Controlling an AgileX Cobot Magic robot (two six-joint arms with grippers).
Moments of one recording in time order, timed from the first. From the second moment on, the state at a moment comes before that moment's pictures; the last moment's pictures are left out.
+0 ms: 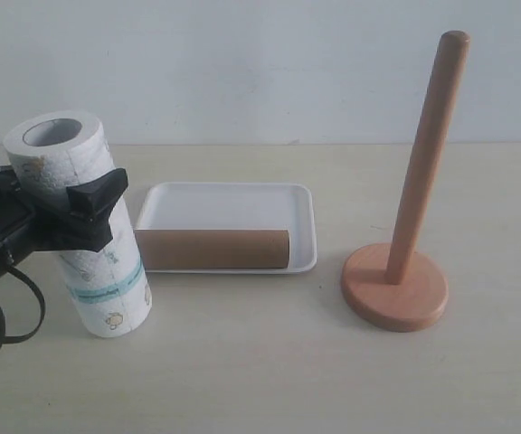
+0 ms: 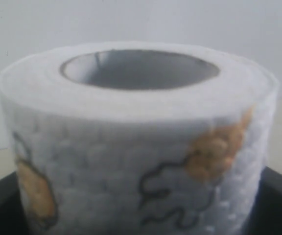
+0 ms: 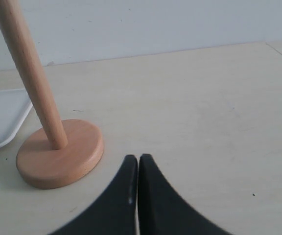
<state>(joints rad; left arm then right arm) -0.29 1.65 -0.37 0.13 -1.15 -0.08 0.00 0.01 0.00 0.08 0.33 0.04</state>
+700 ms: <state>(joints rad) -0.29 0.83 -0.60 0.71 -0.47 -0.67 0.00 0.01 0.00 0.08 0.33 0.04</state>
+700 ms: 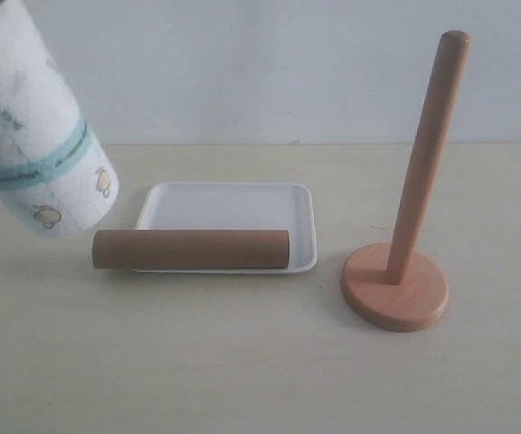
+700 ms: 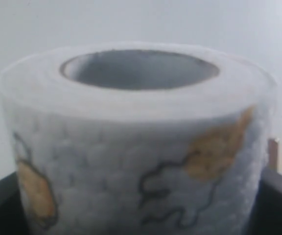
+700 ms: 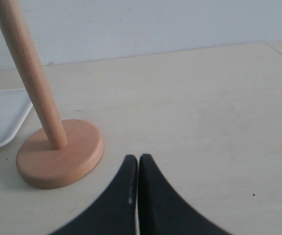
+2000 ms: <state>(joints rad) -0.85 1.74 -1.86 1.13 -0.03 -1.11 0.00 0.01 0.00 0.08 0.33 0.04</state>
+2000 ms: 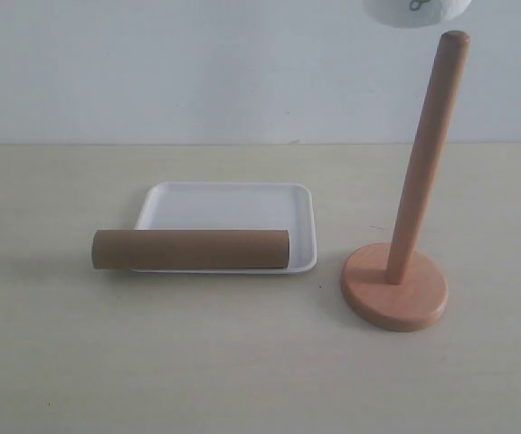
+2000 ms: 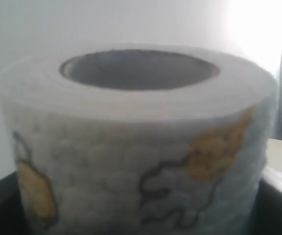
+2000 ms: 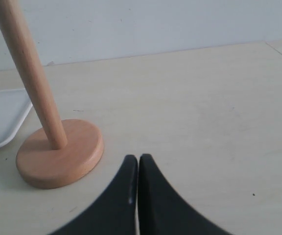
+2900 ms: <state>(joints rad) -0.89 1.86 -1.99 1.09 0.11 -1.12 0.00 0.01 0.00 0.08 0.33 0.04</state>
